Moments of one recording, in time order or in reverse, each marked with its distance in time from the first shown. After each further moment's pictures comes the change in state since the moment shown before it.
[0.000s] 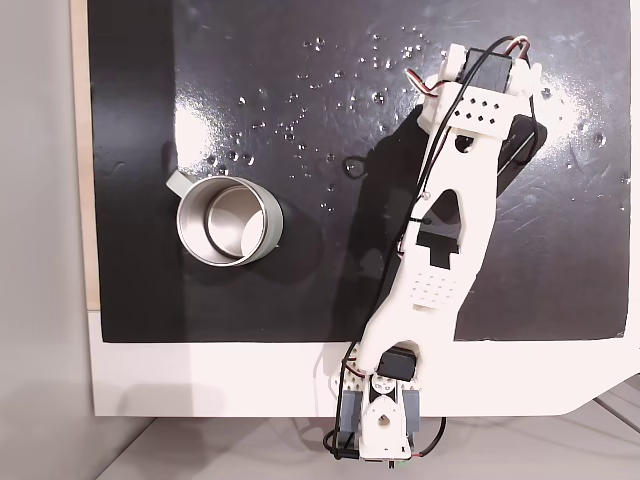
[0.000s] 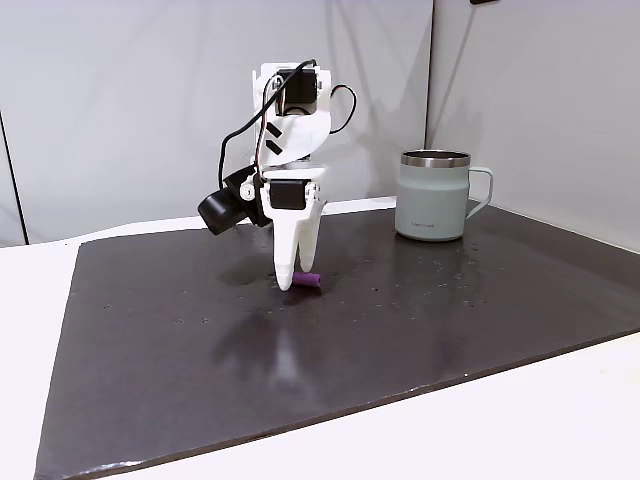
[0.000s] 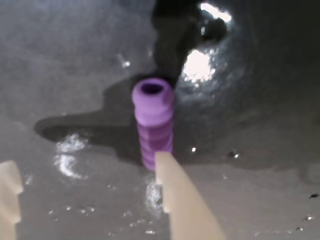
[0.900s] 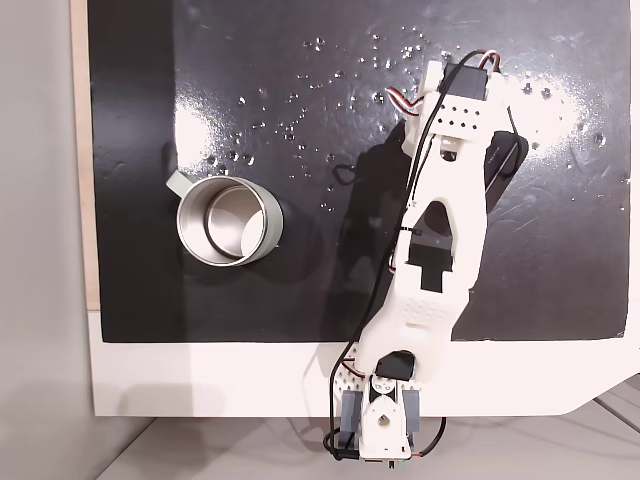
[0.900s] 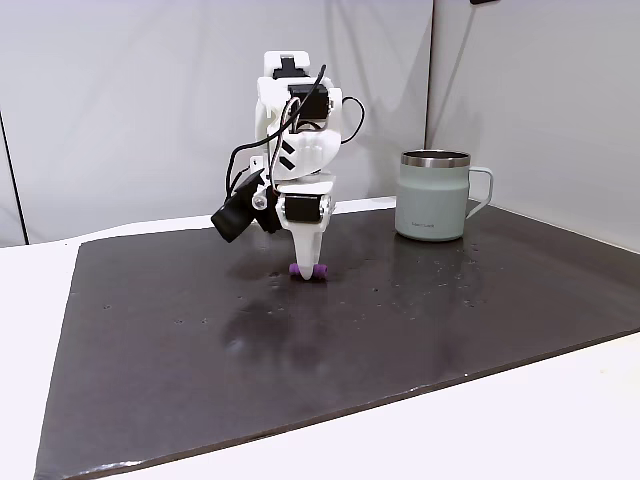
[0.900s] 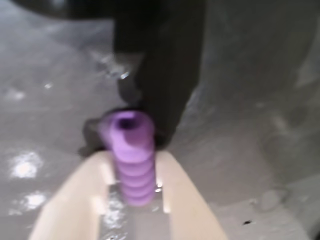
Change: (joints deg) arm -2.9 10.5 24.6 -5.9 -4.6
